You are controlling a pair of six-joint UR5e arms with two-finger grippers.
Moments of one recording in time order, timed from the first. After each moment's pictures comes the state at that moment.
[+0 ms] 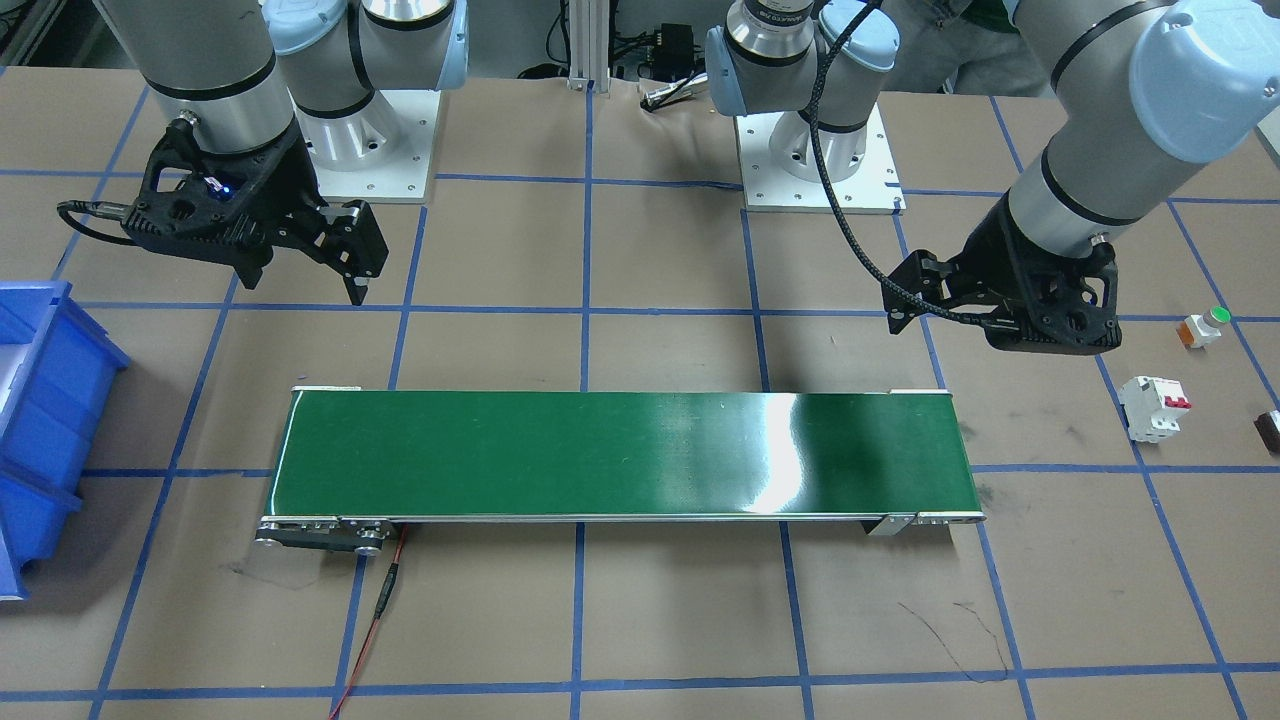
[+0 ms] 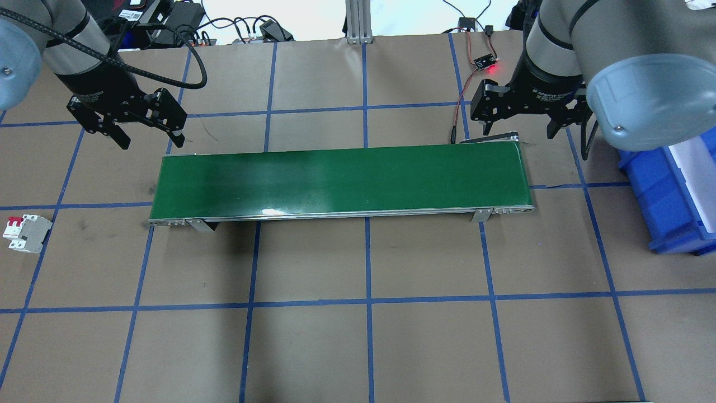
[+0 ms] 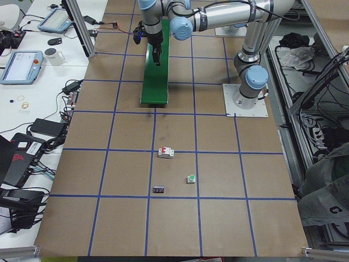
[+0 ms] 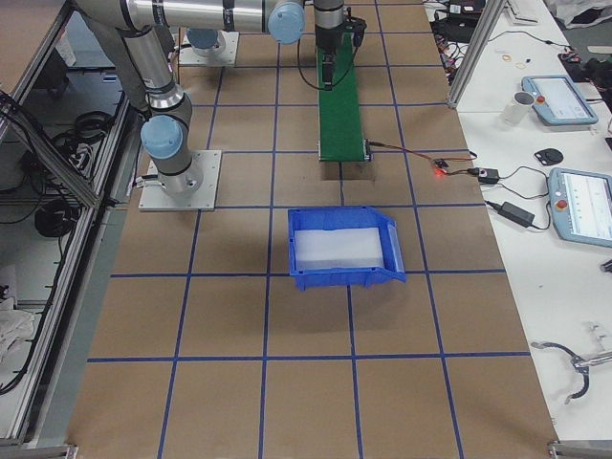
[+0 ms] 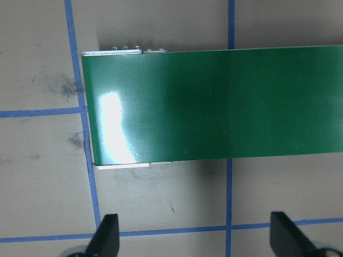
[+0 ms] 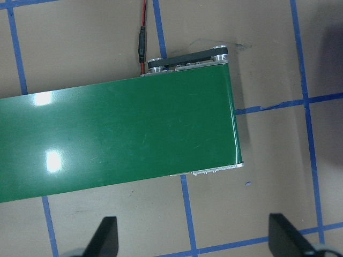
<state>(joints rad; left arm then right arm) -1.40 -1.67 -1.57 -1.57 1.57 0.21 1.61 -1.58 1.68 -1.75 -1.63 0.19</state>
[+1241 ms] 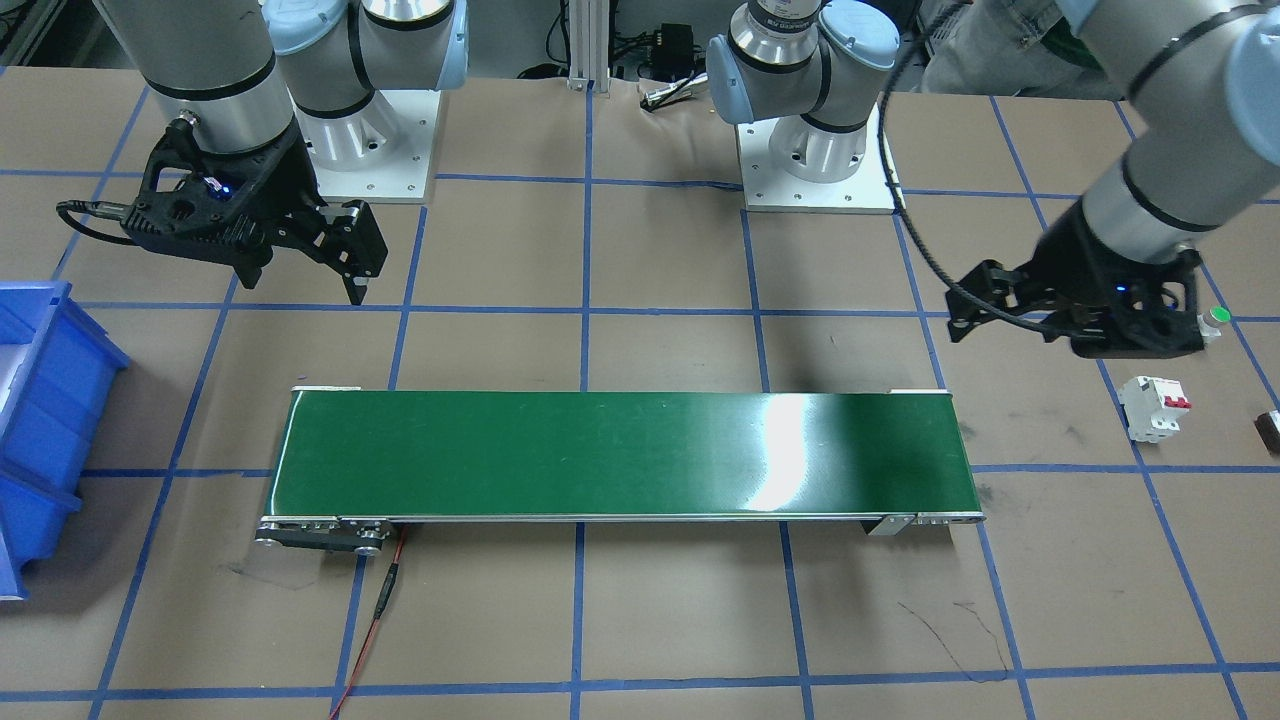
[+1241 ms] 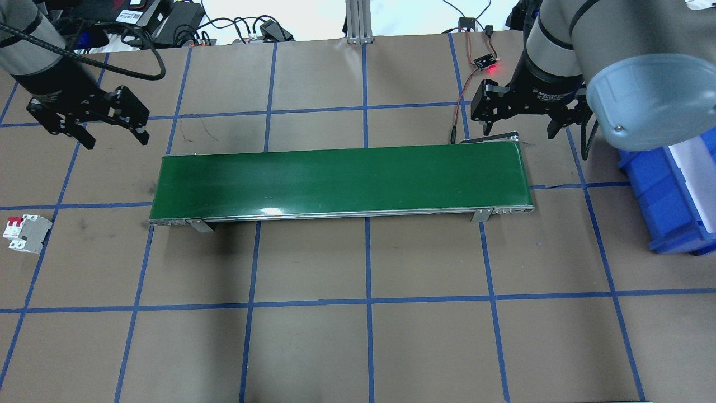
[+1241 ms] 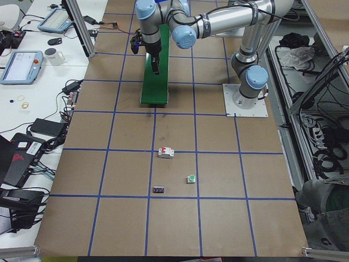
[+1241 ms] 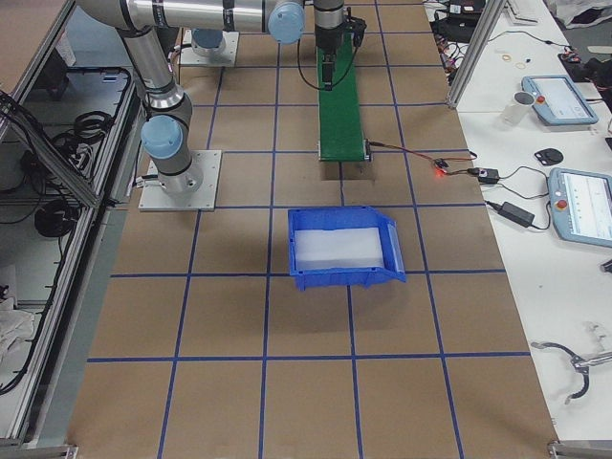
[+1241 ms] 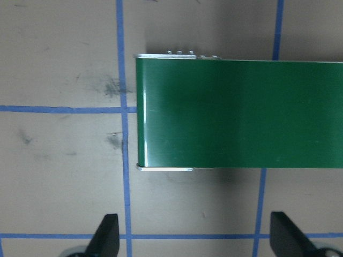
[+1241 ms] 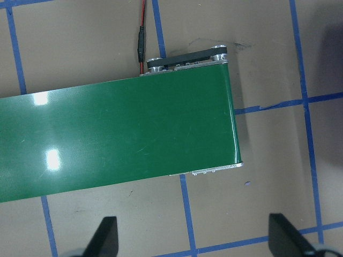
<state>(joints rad) -1.28 -1.68 -1.56 -1.56 1.57 0.26 1.61 -1.58 1.68 -1.75 -1.63 0.19</state>
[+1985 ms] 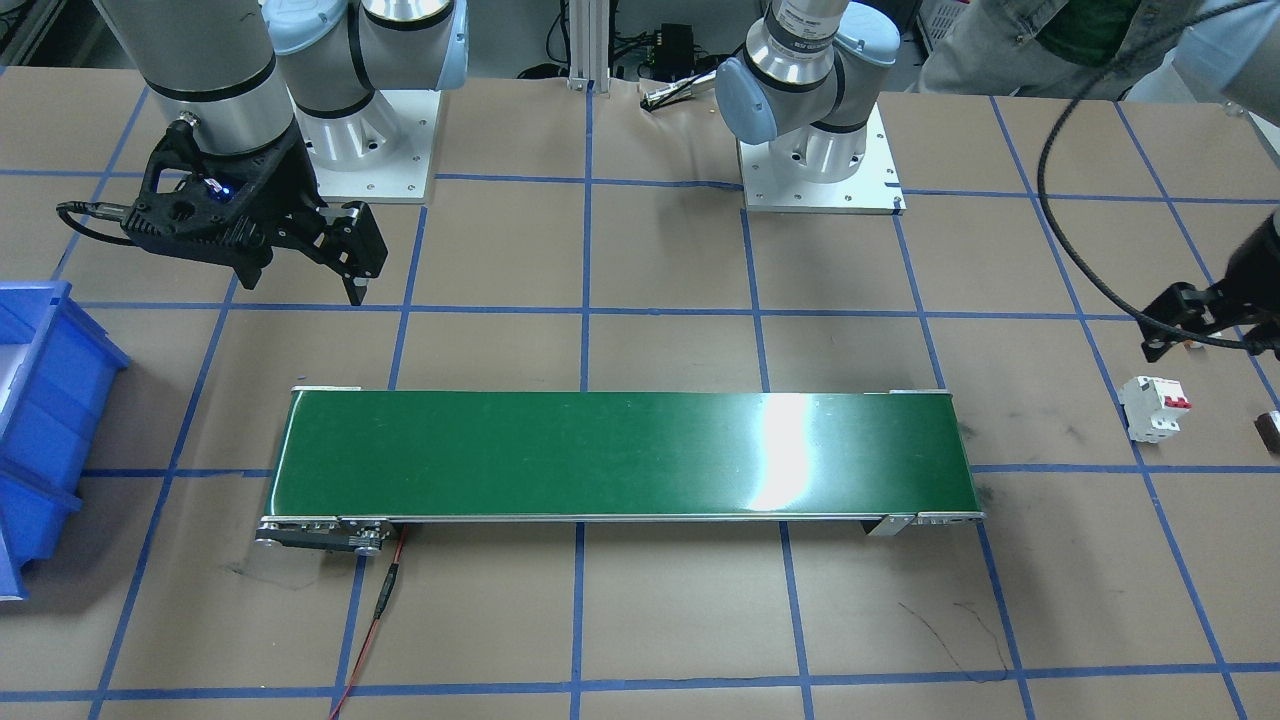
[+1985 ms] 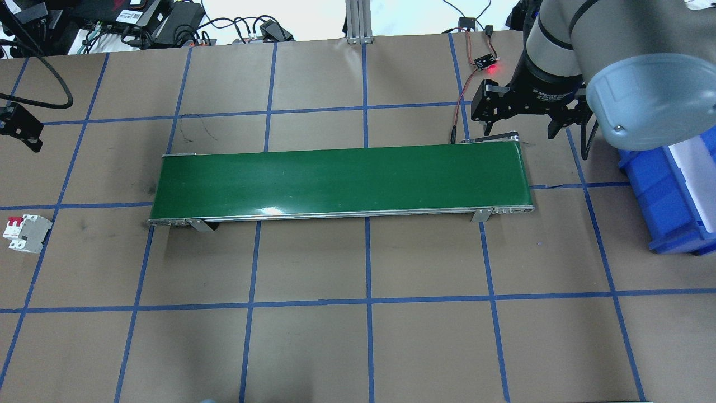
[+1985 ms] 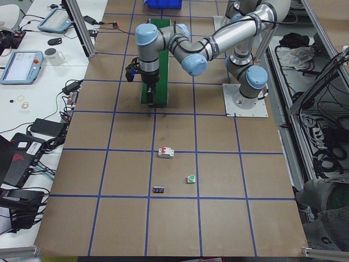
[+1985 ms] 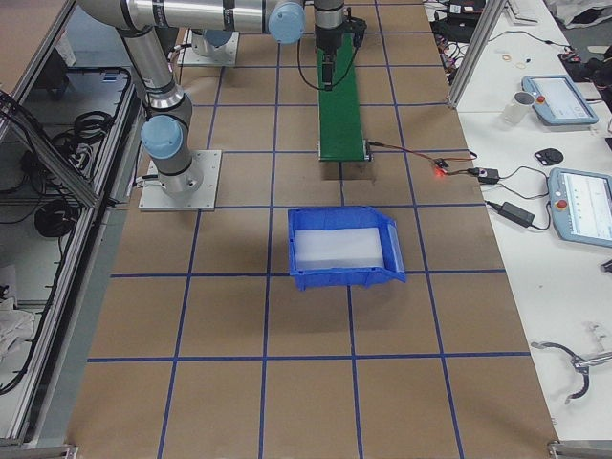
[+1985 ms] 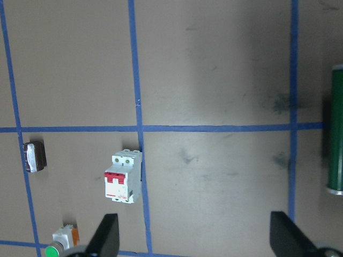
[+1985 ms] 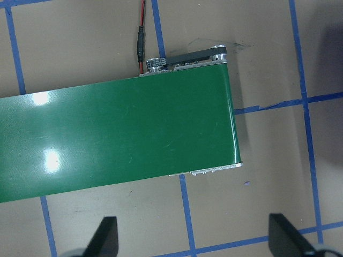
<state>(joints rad) -1.03 -1.72 -1.59 -1.30 1.74 0.57 1.61 -1.58 1.68 -1.75 -1.63 0.19</state>
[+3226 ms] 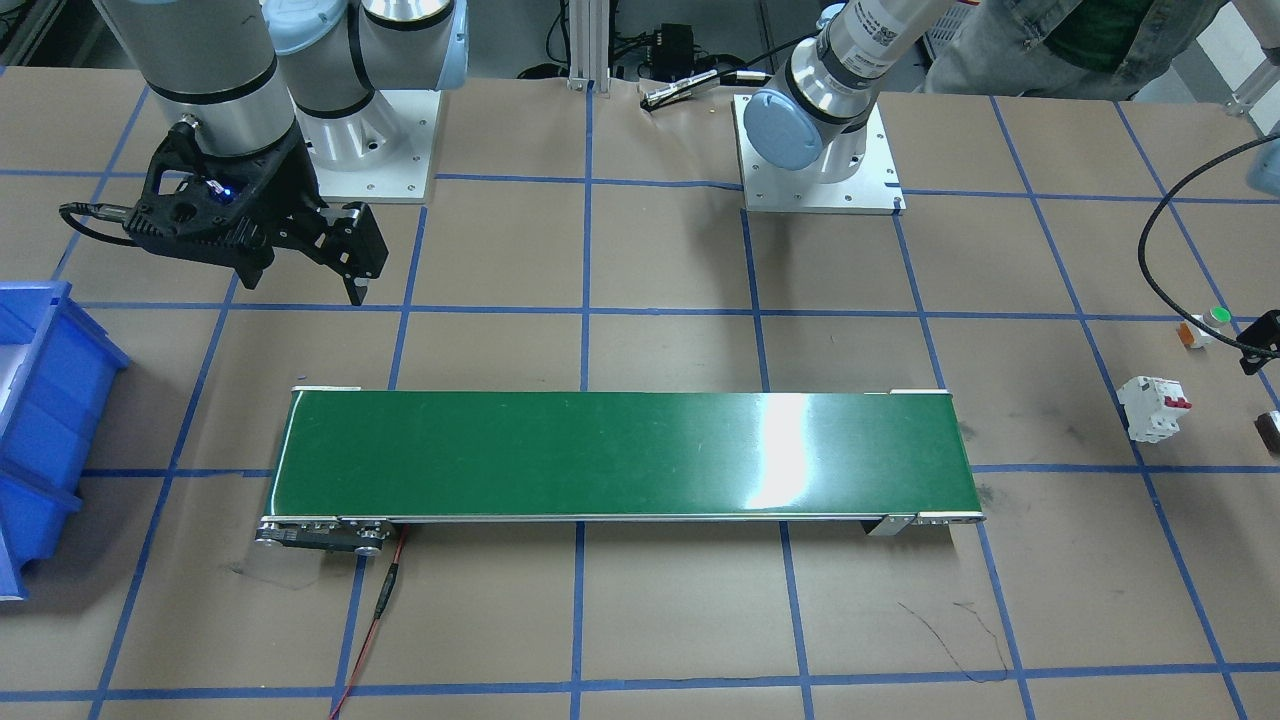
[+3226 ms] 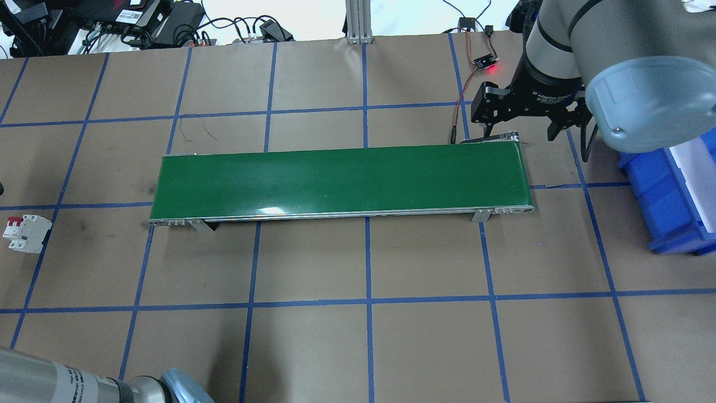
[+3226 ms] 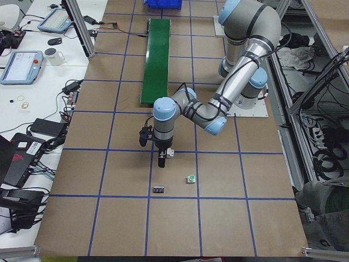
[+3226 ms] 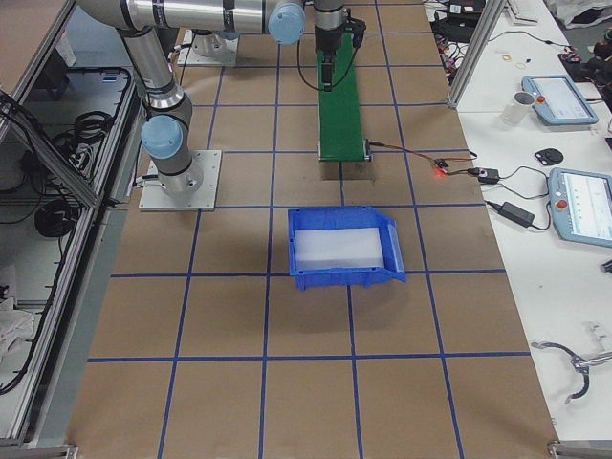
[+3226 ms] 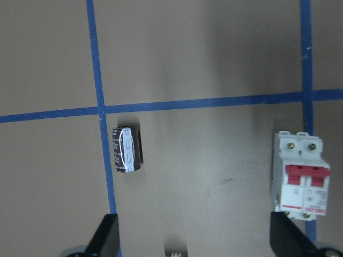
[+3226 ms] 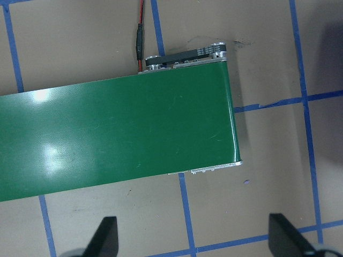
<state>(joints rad) -0.68 -1.93 -1.68 -0.88 1.69 0.97 1.61 -1.58 1.68 -1.75 -1.63 0.19</state>
